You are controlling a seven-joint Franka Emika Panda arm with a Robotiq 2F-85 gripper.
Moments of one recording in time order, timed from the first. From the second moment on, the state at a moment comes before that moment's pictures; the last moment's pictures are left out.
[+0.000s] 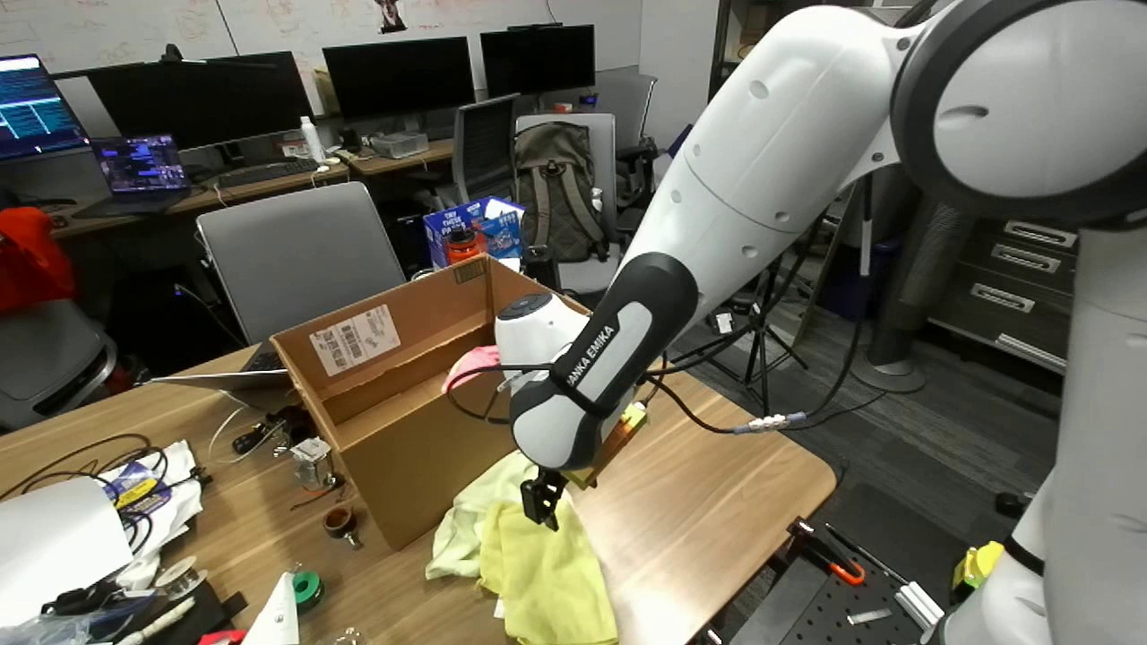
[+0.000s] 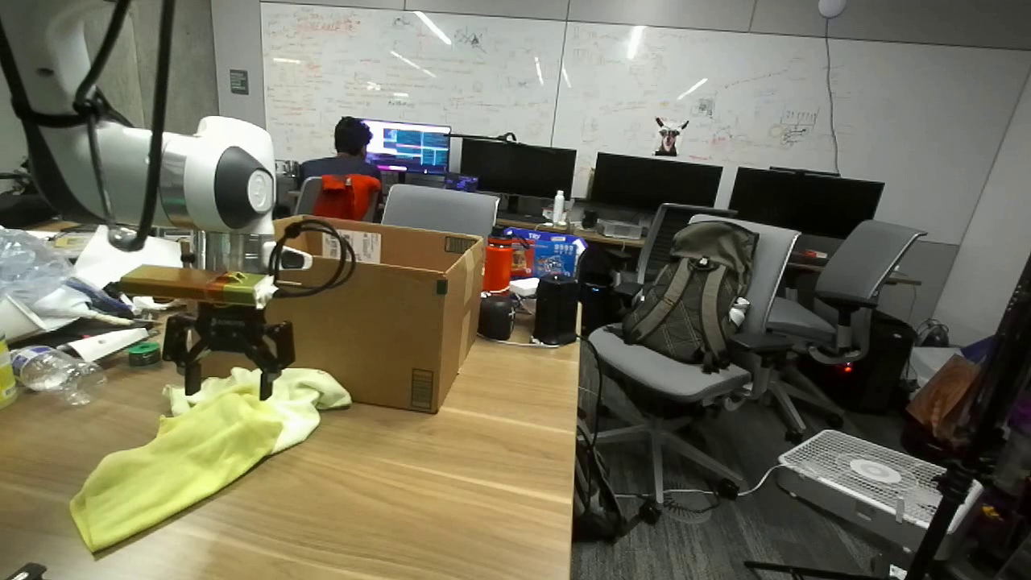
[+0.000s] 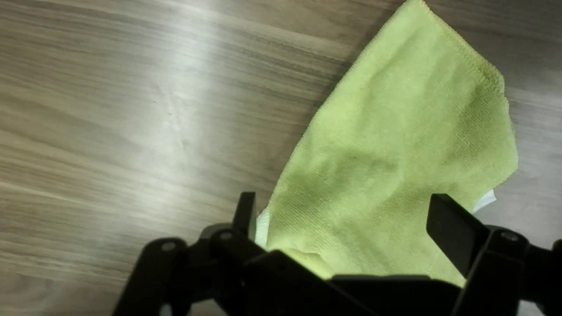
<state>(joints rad) 0.17 0.34 0.15 -2.31 -0.08 2.50 0.15</state>
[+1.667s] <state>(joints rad) 0.18 0.47 0.18 -2.25 0.00 2.55 0.01</state>
